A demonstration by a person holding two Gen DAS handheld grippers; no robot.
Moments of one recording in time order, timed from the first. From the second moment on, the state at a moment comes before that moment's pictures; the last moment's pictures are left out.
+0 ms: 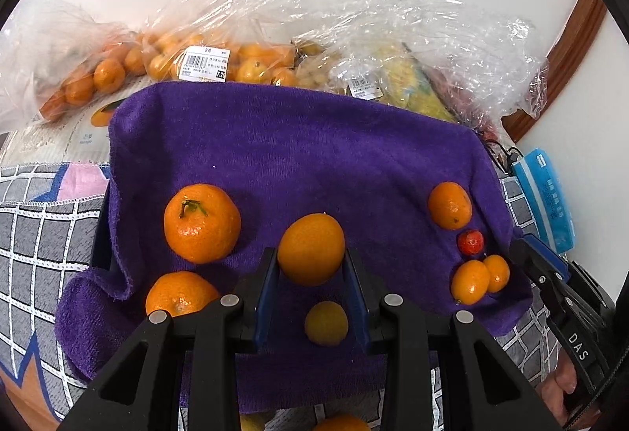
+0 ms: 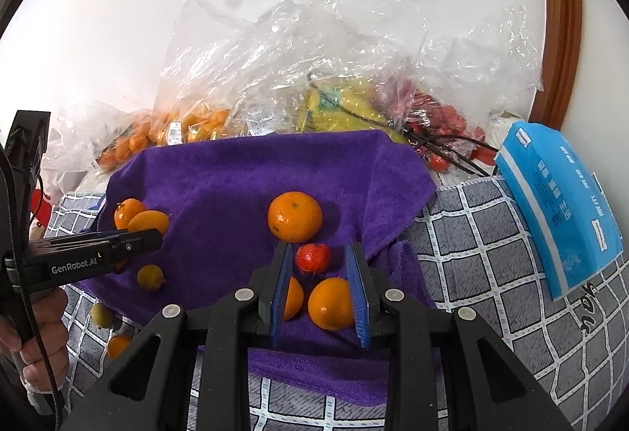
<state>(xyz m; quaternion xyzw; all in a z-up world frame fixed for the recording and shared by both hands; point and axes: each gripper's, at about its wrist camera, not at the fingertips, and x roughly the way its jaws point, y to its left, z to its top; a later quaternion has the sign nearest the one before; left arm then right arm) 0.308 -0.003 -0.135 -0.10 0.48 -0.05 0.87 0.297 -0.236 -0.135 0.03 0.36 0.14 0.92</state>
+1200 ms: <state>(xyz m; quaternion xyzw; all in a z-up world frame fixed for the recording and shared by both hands) 0.214 0.024 -0.073 -0.09 0.41 -0.07 0.90 0.233 -0.196 -0.097 0.00 0.34 0.17 0.93</state>
